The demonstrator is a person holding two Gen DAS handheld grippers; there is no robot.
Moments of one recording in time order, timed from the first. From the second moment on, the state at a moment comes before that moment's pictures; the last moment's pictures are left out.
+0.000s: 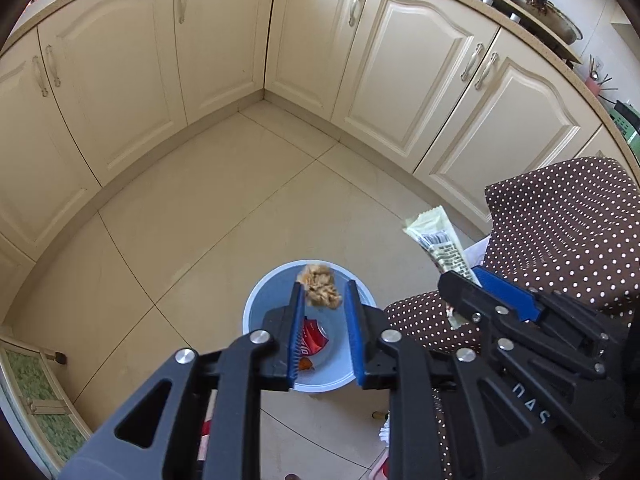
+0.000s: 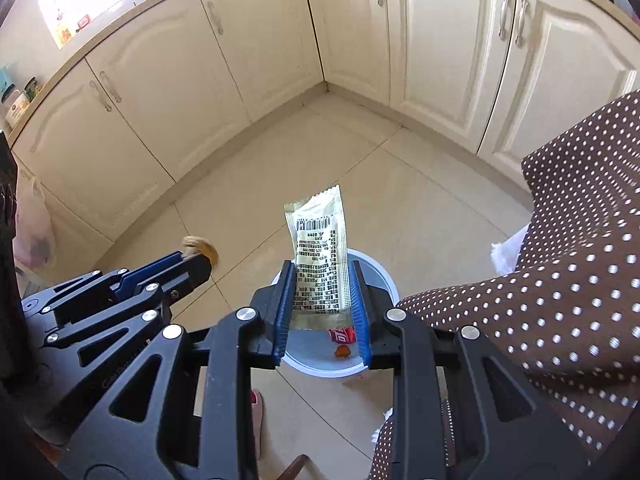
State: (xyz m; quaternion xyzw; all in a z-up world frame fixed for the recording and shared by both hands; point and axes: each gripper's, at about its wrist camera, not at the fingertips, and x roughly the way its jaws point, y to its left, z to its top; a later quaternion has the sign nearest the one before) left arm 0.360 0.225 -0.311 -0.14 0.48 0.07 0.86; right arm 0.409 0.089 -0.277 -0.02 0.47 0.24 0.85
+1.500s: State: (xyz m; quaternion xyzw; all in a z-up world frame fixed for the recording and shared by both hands) left arm 0.331 0.225 -0.254 -0.14 0.43 0.09 0.89; right arm 0.385 0.066 -0.225 -0.03 0.42 0.22 0.88
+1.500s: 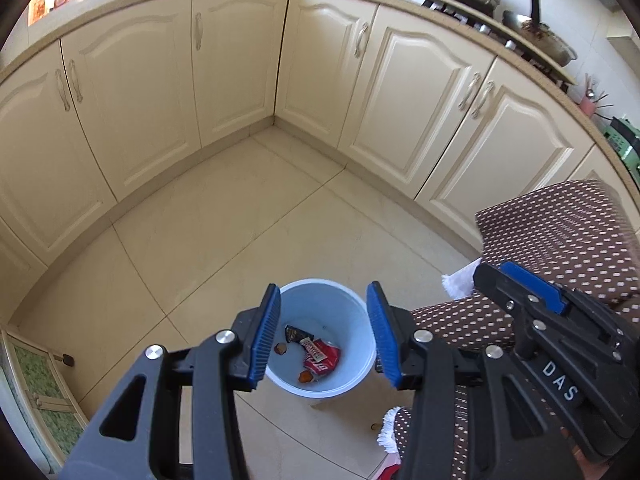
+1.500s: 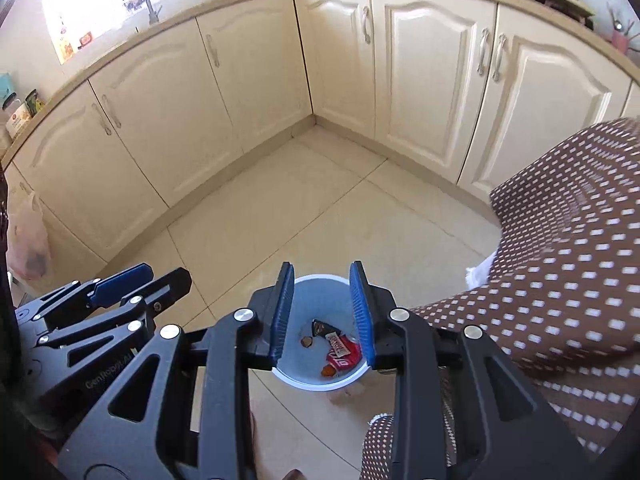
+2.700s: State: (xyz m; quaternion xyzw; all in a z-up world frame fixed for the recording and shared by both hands) left arm 0.296 -0.127 -0.131 0.00 0.40 -0.18 0.90; right arm 0.217 -0.344 -0.123 0.11 0.30 -0.07 0.95
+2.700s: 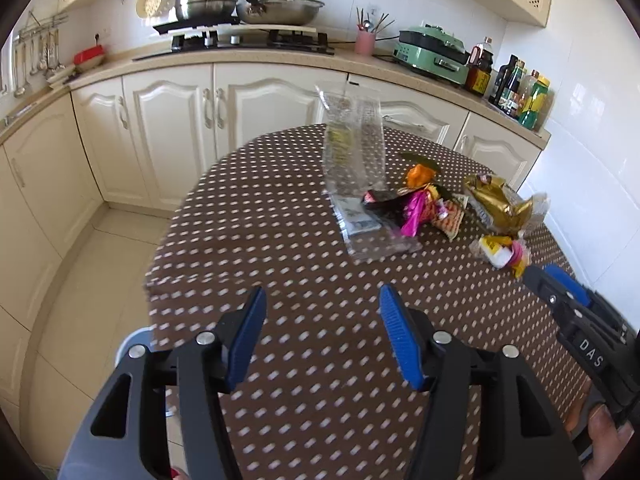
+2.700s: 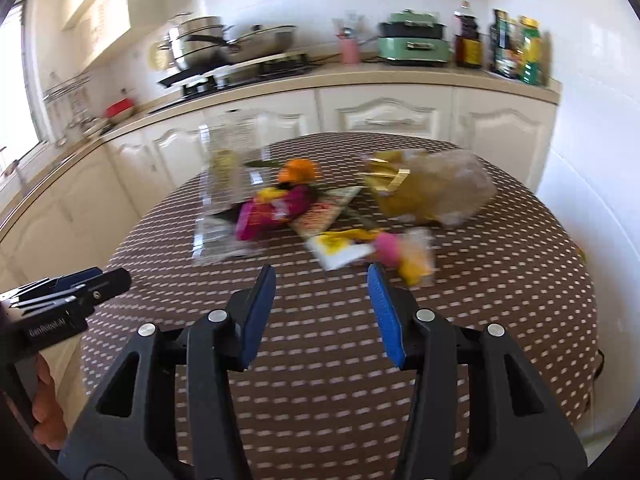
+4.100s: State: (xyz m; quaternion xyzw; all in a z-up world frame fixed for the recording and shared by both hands) left arm 0.313 -0.199 -0.123 0.04 0.37 -0.27 0.89; right arm 0.296 -0.392 -0.160 0.07 0.41 -0.08 0.91
